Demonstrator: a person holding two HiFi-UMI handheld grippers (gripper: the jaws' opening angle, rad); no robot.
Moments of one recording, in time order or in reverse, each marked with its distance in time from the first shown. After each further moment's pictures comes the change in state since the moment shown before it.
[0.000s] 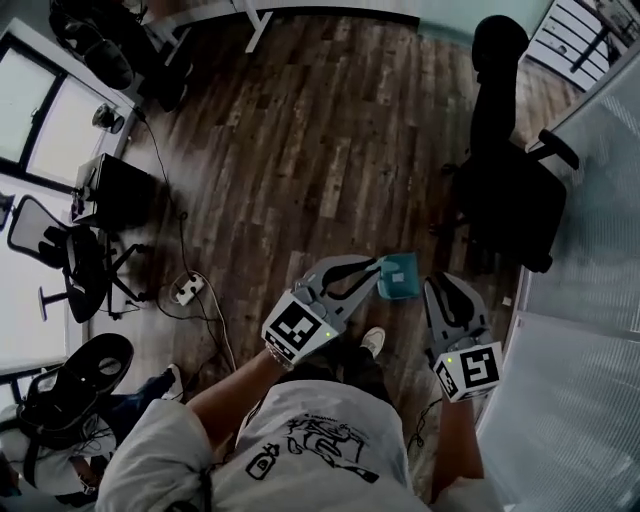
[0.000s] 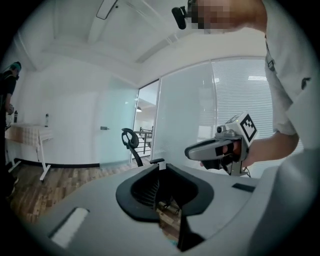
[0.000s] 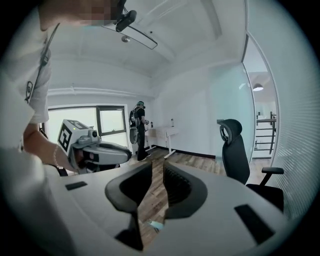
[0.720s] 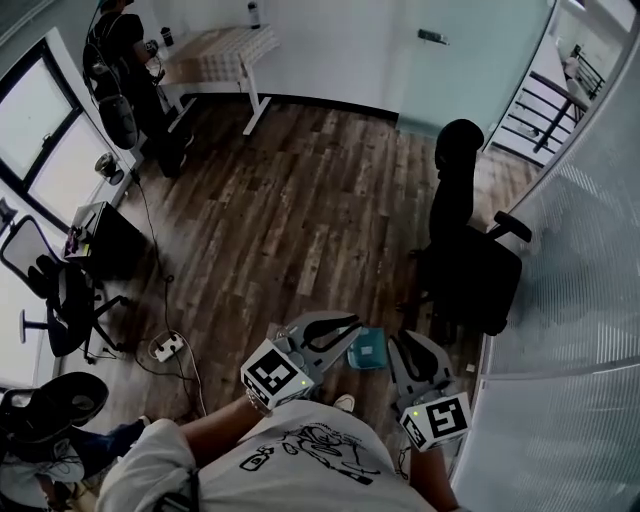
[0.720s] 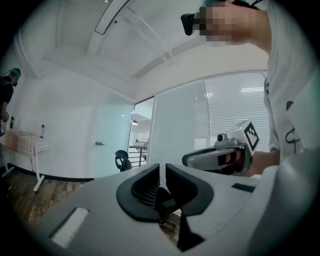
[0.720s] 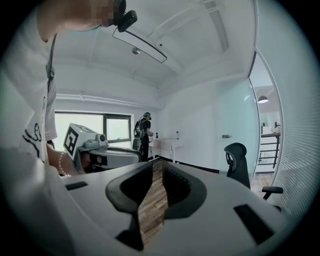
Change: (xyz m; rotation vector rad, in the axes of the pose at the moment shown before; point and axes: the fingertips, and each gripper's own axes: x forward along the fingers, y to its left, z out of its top) left arm -0.050 -0.046 0.141 0.025 -0.150 -0.042; right arm -0.061 0.058 0.134 -0.078 -0.109 0.031
